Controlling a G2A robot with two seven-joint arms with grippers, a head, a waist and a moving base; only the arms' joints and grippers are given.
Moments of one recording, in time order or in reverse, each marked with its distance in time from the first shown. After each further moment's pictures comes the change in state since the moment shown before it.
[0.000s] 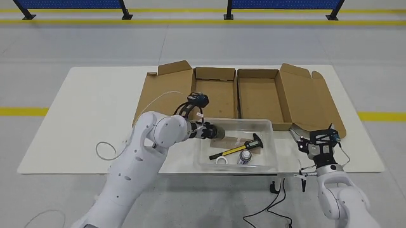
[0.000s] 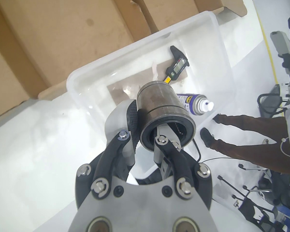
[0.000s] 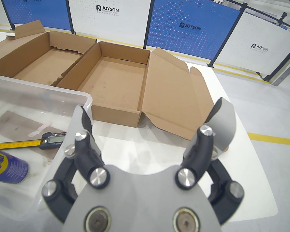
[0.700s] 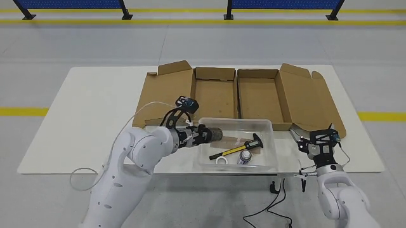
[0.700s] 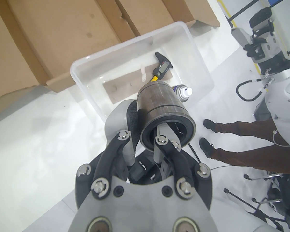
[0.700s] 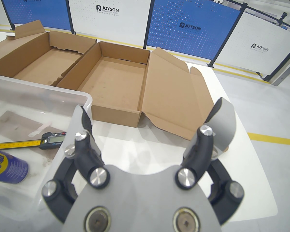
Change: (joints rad) left arm 0.144 0.041 -0.098 -0.197 -0.027 -0.068 0.115; right arm 0.000 0.000 0.000 0.000 0.000 0.000 0.000
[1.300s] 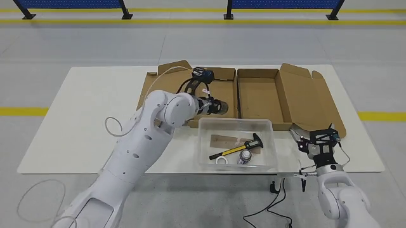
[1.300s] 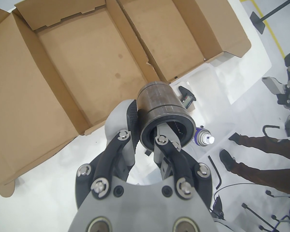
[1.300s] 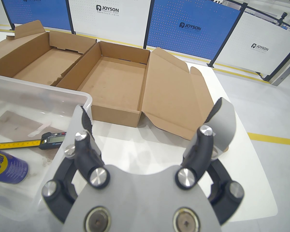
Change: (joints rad) left arm -0.442 -0.071 0.256 0.466 0.023 0.107 0.056; right arm 0.000 0.000 0.000 0.000 0.000 0.000 0.000
